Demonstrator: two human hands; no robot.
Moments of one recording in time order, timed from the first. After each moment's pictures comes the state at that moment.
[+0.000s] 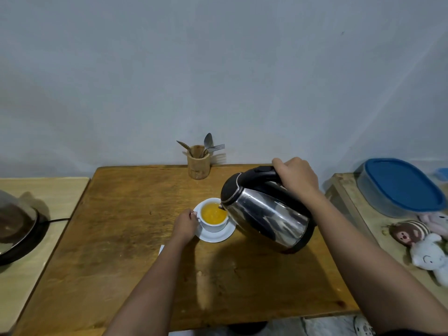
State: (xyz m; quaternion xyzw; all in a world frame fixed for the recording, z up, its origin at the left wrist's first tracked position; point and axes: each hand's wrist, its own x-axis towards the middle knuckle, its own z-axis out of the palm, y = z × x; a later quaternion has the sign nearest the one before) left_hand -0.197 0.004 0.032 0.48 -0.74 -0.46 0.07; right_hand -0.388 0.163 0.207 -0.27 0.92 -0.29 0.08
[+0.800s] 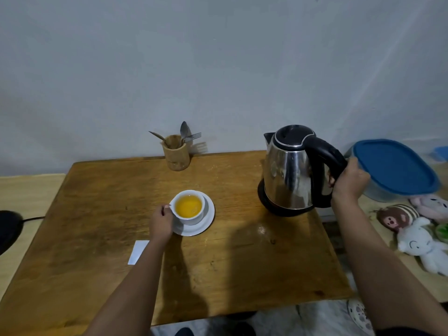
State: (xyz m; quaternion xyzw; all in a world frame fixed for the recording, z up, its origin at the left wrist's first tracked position) left_hand -0.211 0.032 0.025 0.56 -0.64 -0.48 0.20; right_hand -0.479 0.272 0.162 0.06 0.72 -0.69 -0.06
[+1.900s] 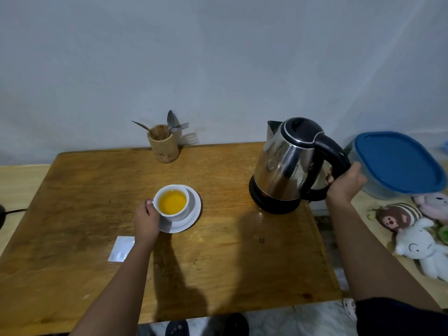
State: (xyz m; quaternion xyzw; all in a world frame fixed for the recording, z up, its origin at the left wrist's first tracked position) left_hand -0.219 0.047 0.019 0.57 -0.65 -0.43 0.25; right_hand -0.511 0.279 0.133 0.09 0.62 -0.78 -0.04
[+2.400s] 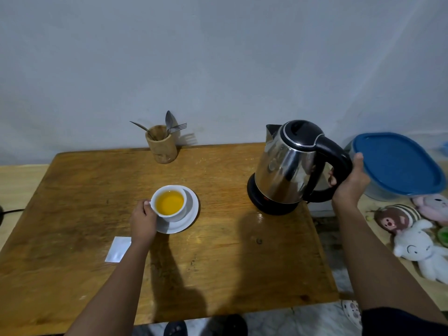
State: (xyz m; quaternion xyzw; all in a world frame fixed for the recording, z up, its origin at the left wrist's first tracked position) left_hand -0.221 0.048 0.022 0.57 -0.66 -0.42 0.26; right_hand -0.528 0.304 0.121 0.00 0.65 -0.76 0.01
